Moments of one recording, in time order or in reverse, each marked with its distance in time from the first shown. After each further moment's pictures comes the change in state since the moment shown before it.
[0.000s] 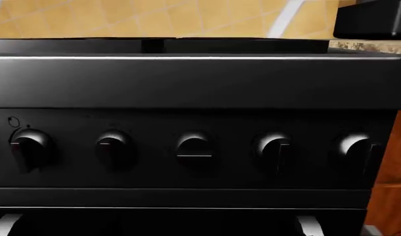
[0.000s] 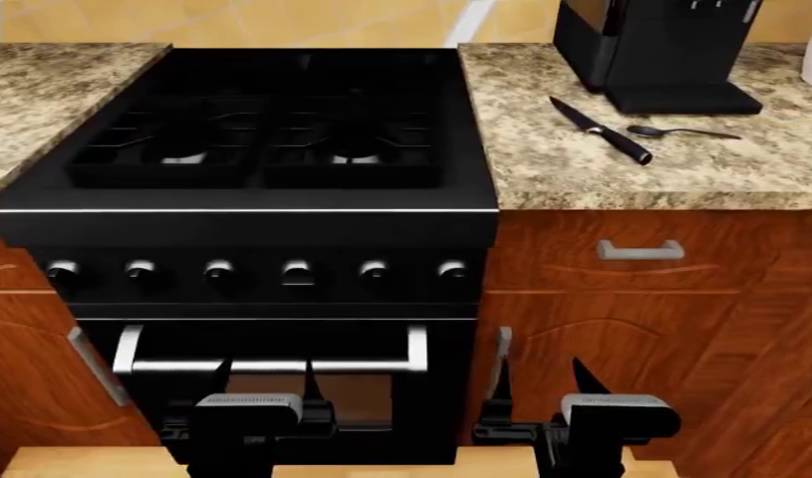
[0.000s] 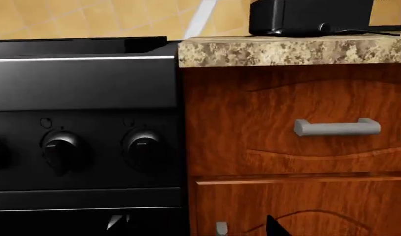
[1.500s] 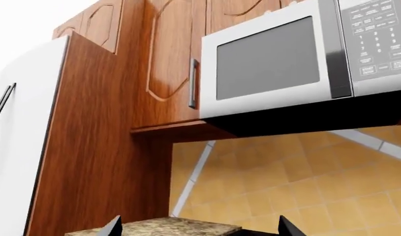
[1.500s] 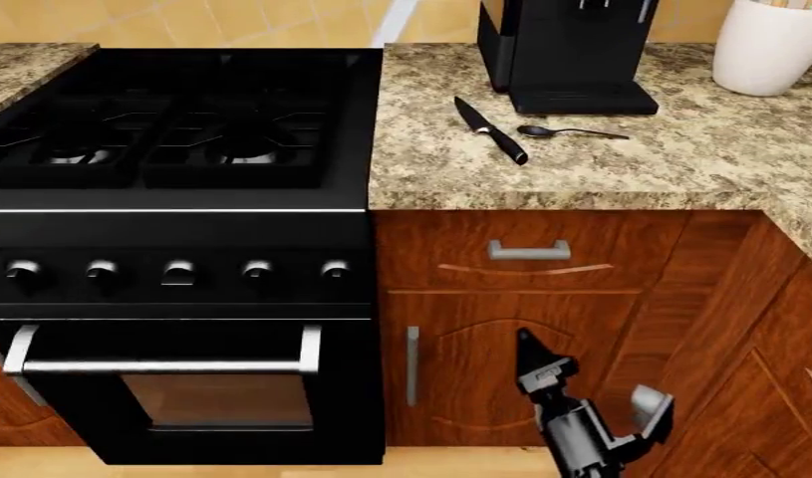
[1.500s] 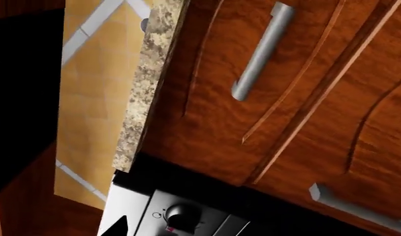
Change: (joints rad) left arm 0.747 -0.181 -0.771 1.039 -0.404 0.163 -0.343; right arm 0.153 0.034 0.233 0.215 1.115 0.345 -0.280
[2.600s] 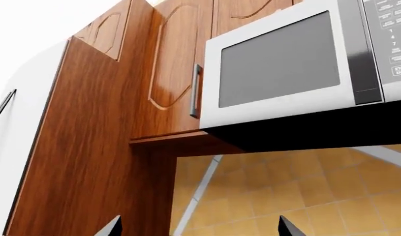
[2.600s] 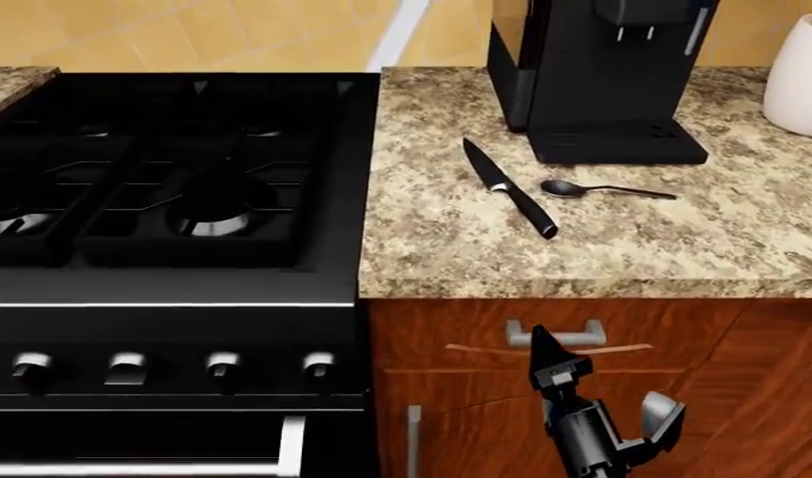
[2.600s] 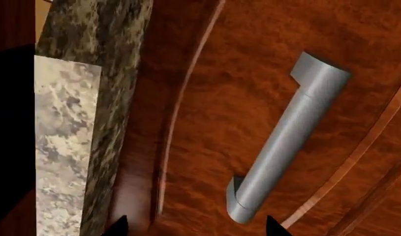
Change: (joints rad) left arm 0.039 0.165 -0.230 0.005 -0.174 0.094 0.155; right arm 0.006 0.010 -0.022 0.048 0.071 -0.089 -0.004
